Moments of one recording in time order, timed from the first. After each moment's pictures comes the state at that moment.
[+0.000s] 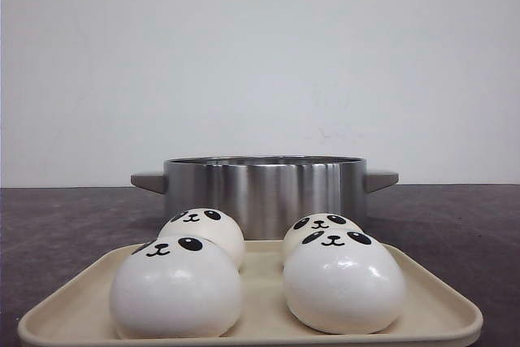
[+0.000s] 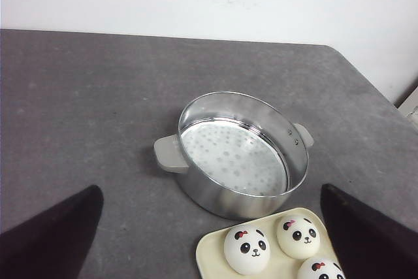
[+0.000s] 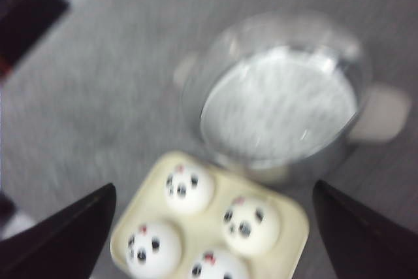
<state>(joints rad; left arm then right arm) -0.21 0.59 1.18 -0.95 0.24 -0.17 0.51 0.94 1.06 -0.72 -0.30 0.30</state>
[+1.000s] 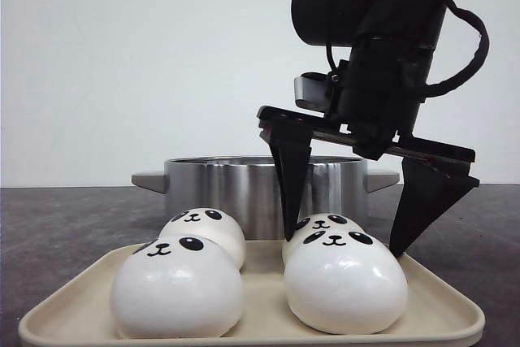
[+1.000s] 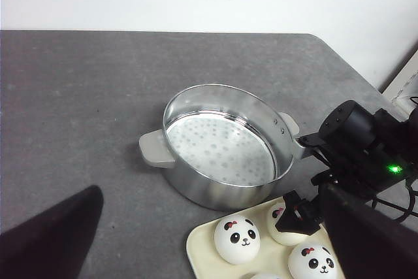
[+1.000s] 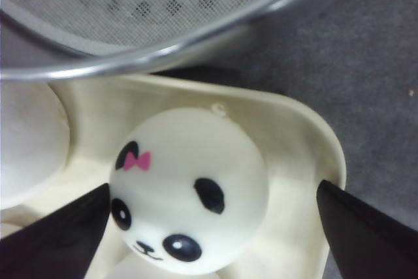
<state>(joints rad) -0.28 0.59 1.18 -0.96 0.23 -0.17 0.69 1.66 1.06 -0.66 -0.11 0.61</state>
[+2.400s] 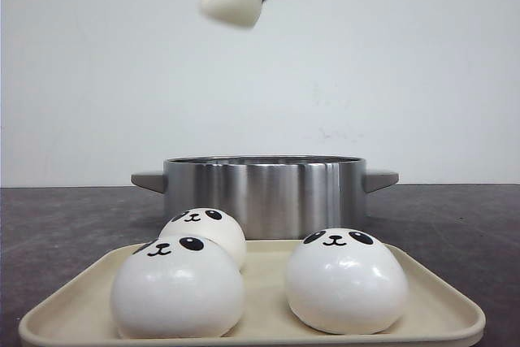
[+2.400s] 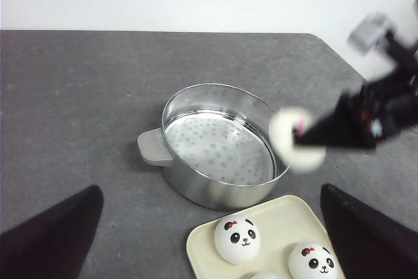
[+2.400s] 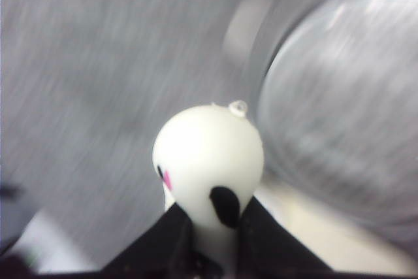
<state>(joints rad) -0.28 0.59 1.18 -0.95 0.23 -0.17 0.74 1.53 1.53 -0.75 -0.13 0.43</state>
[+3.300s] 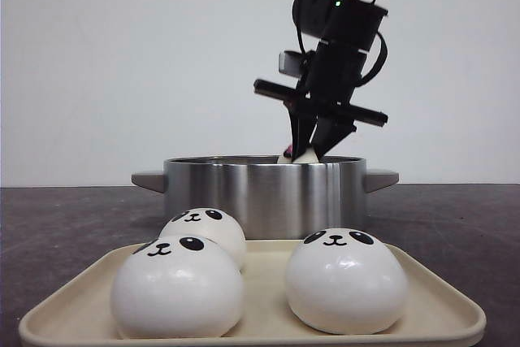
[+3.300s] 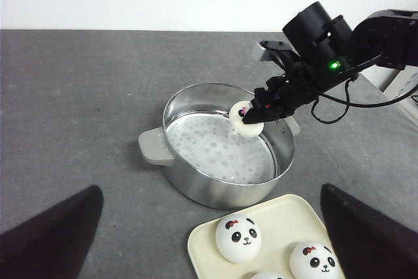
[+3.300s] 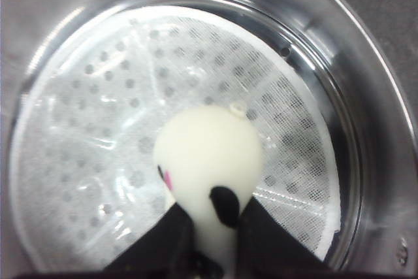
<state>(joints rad) -0.28 0.59 1.18 -0.96 0.23 -0.16 0.47 2.03 1.69 -0.74 -0.14 0.32</state>
